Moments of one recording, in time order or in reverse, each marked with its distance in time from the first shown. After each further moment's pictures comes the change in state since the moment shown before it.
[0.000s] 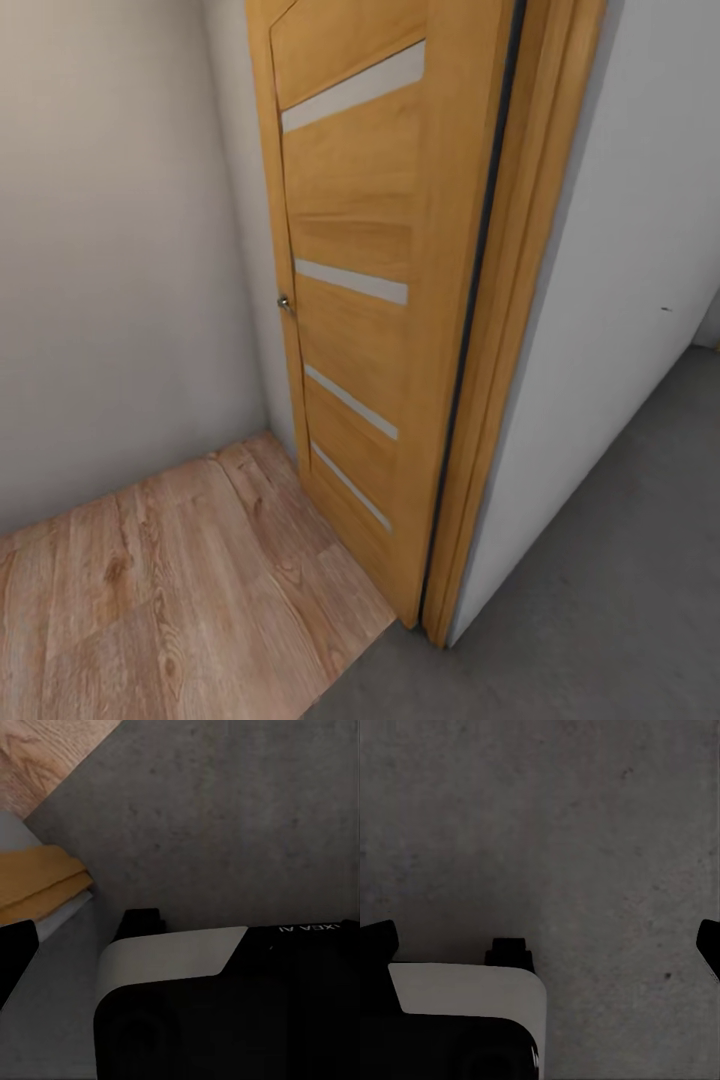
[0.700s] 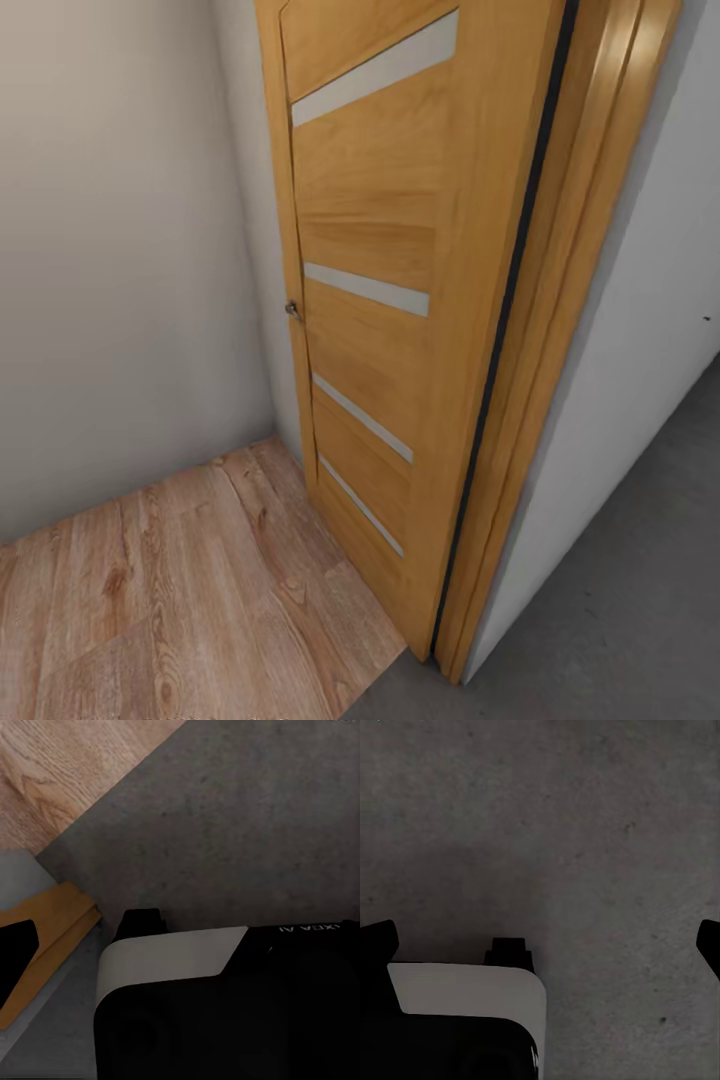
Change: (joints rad) left arm -0.001 0.000 0.000 0.000 0.000 0.000 0.000; right arm 0.000 0.000 0.000 0.000 0.000 0.000 -0.001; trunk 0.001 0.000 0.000
